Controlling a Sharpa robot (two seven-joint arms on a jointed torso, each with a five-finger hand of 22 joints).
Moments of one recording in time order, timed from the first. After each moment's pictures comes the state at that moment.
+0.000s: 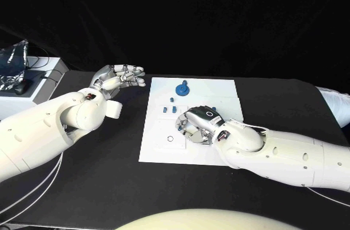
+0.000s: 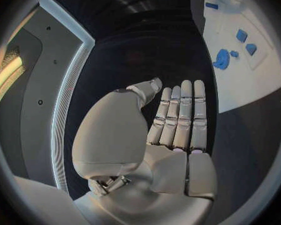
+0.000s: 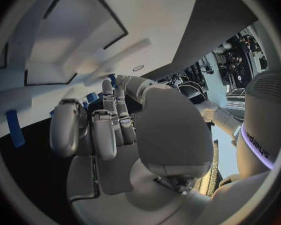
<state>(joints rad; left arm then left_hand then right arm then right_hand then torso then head) 0.99 -0.83 0.30 1.40 -0.25 -0.19 0.27 1.38 -0.19 0.57 0.08 0.05 0.94 0.20 0.24 0.29 1.02 0.15 0.24 0.06 0.95 0.10 0.62 0.19 0.18 0.82 0.21 0.52 0.48 1.05 -0.71 -0.11 1.59 -1.74 -0.53 -0.16 1.33 -0.26 0.63 0.07 0.24 1.04 0.14 0.24 0.41 1.21 0.08 0.07 0.08 1.46 -0.01 1.45 1.31 0.05 1.47 0.09 1.22 1.31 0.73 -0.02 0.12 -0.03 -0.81</state>
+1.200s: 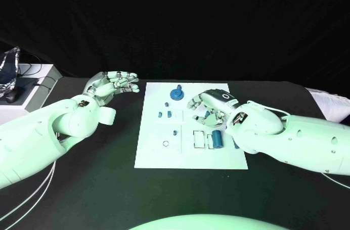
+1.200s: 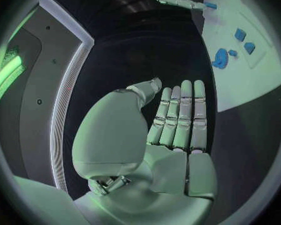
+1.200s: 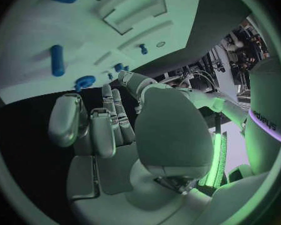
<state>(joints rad) 0.99 -0.83 0.30 1.39 -0.25 -0.18 0.26 1.38 -0.19 0.57 0.08 0.05 0.94 0.20 0.24 0.29 1.02 0.15 0.24 0.06 0.95 0.10 0.61 0.20 0.18 0.82 0.21 0.51 0.47 1.18 -0.87 -0.08 1.66 -1.65 -0.46 -0.20 1.36 -0.27 0.53 0.08 0.22 0.95 0.14 0.14 0.35 1.09 0.10 0.10 0.07 1.46 0.01 1.42 1.26 0.08 1.45 0.10 1.12 1.29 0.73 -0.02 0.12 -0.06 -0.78</state>
